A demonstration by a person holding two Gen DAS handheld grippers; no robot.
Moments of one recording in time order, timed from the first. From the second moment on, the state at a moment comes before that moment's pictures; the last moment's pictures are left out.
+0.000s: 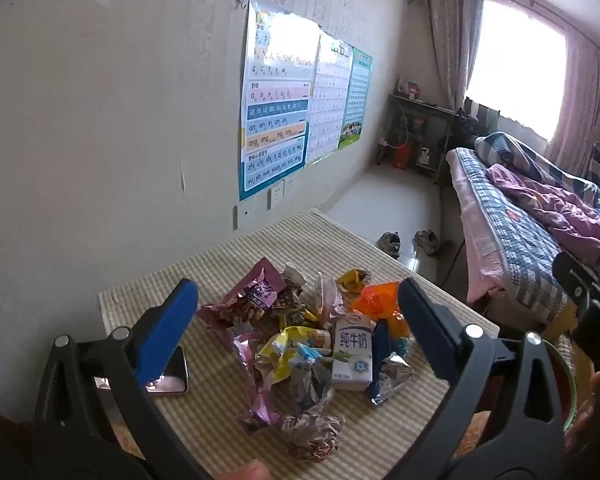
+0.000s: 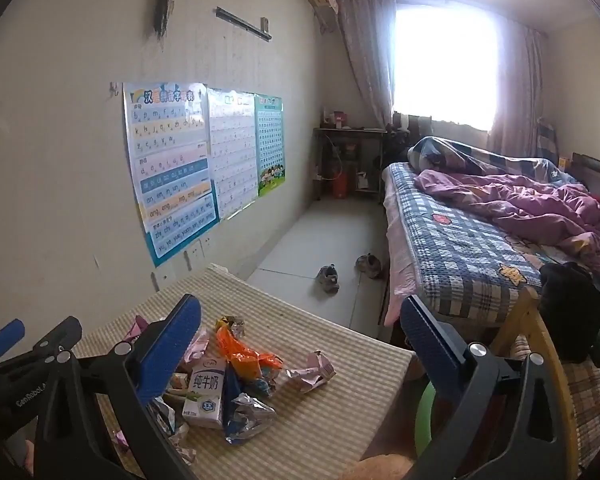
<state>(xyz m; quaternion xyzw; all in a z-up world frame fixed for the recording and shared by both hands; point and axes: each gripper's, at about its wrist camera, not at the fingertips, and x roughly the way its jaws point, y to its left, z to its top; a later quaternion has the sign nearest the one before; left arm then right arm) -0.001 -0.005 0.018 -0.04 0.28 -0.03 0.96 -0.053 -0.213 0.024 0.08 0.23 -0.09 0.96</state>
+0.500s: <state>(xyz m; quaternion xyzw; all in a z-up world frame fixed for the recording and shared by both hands) -0.003 -0.009 0.012 -0.03 0.29 -0.03 0.96 -0.057 -0.208 0.022 0.07 0.25 -0.11 0.96</state>
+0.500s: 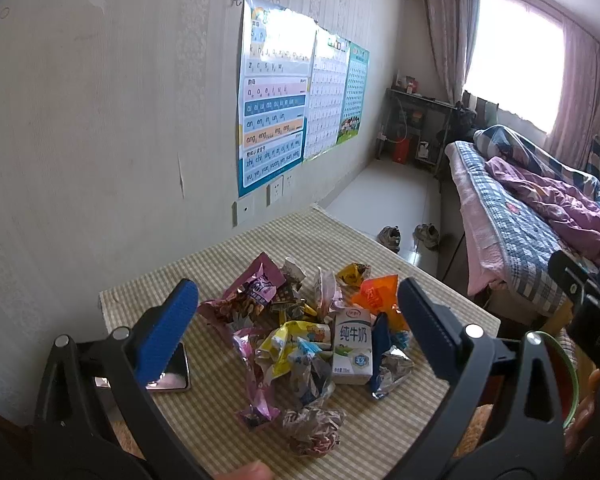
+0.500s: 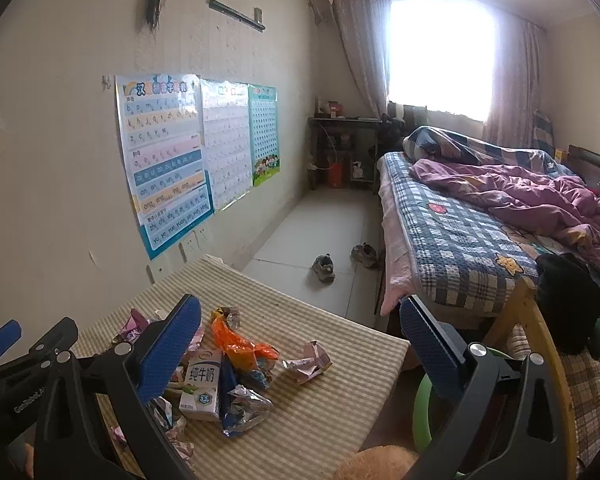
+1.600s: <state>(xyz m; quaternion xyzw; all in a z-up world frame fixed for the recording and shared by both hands) 0.002 -0.007 0.004 -0.03 0.31 -0.03 0.95 -0.059 -0.211 0.010 0.07 0.27 -0.12 0.95</state>
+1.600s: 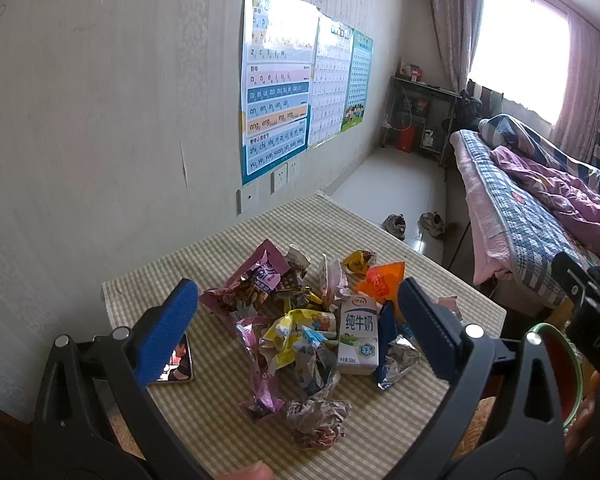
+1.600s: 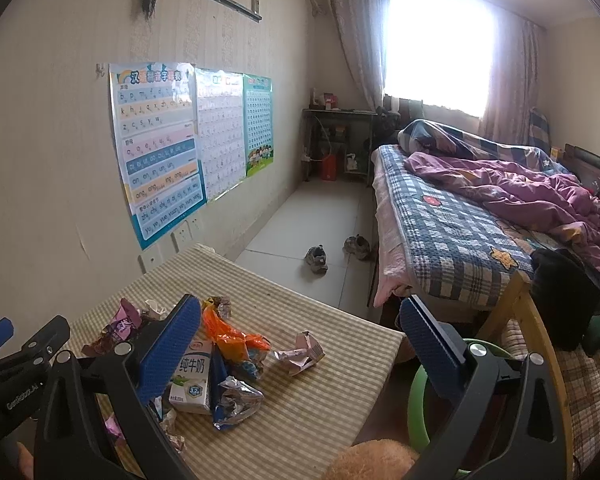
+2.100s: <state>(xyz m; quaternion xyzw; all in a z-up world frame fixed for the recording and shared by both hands) 0.001 -0.009 0.001 -0.02 0.31 -0.02 0.95 -0.054 -0.209 0.005 0.06 0.28 -0.12 0.95</state>
